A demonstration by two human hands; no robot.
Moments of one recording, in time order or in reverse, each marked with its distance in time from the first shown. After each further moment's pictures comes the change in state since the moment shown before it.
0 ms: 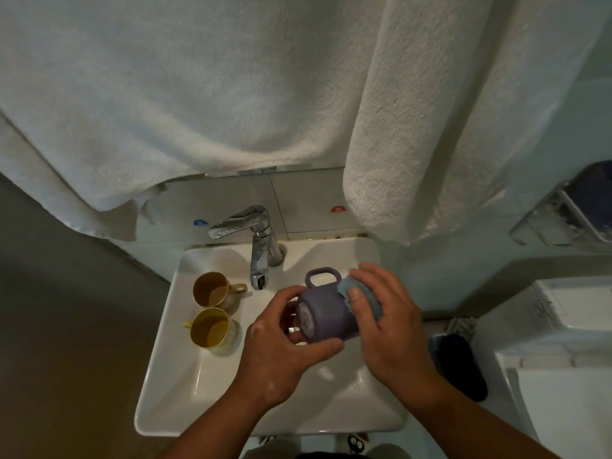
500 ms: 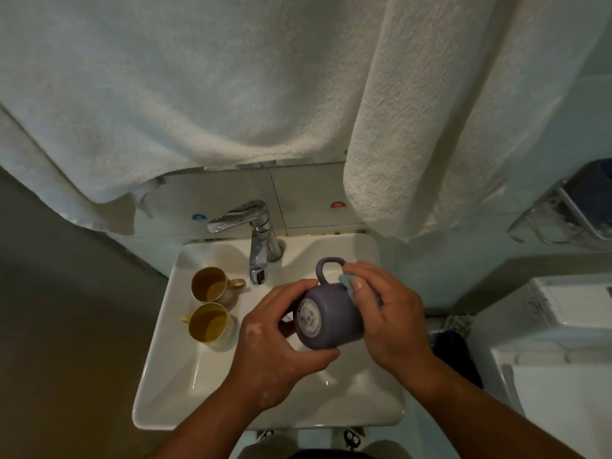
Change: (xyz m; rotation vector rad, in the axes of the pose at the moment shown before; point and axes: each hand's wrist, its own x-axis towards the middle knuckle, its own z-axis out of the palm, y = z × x) left_hand -0.005 0.003 -0.011 0.125 -0.033 0.208; right_hand 0.007 0.002 -0.002 -0.010 0.008 -0.120
